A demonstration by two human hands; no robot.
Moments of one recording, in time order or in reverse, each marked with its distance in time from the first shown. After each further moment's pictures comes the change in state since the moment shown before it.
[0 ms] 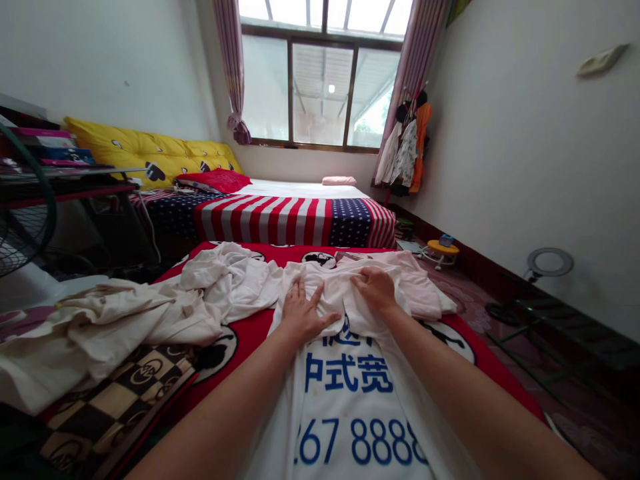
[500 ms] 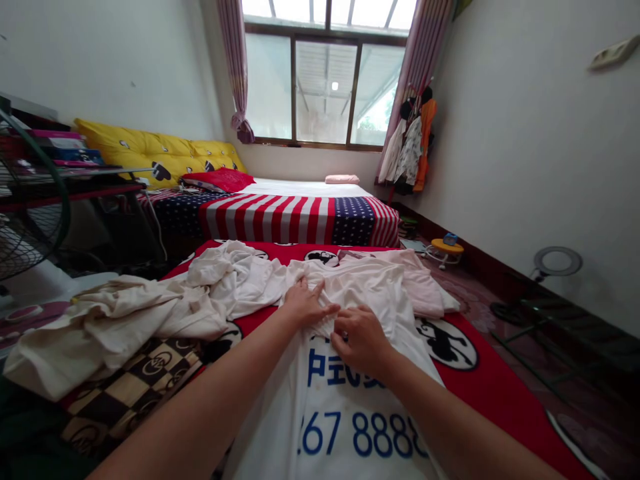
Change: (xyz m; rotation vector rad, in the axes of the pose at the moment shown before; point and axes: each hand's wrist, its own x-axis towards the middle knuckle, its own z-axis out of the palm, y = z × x) left_hand 0.013 -0.005 -0.018 0.039 -0.156 0.029; right_hand -0.096 -0.050 -0.028 0.182 -0.150 -0.467
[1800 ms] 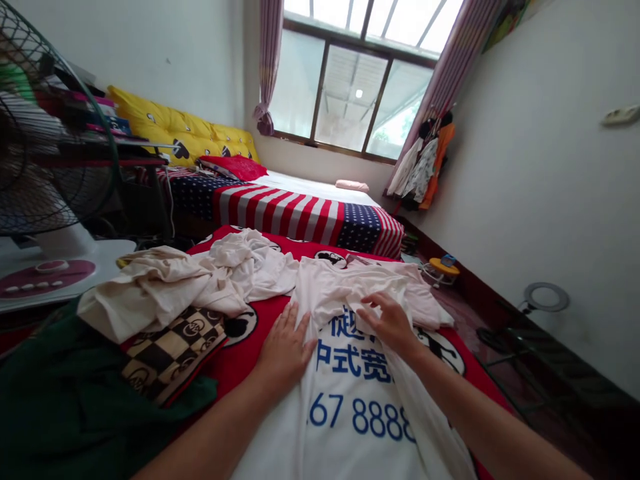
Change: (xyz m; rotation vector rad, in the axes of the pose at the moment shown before) left_hand -0.129 -0.003 0.018 -0.109 0.216 -0.081; right_hand 0.005 0.040 -0.023 0.160 0.132 0.245
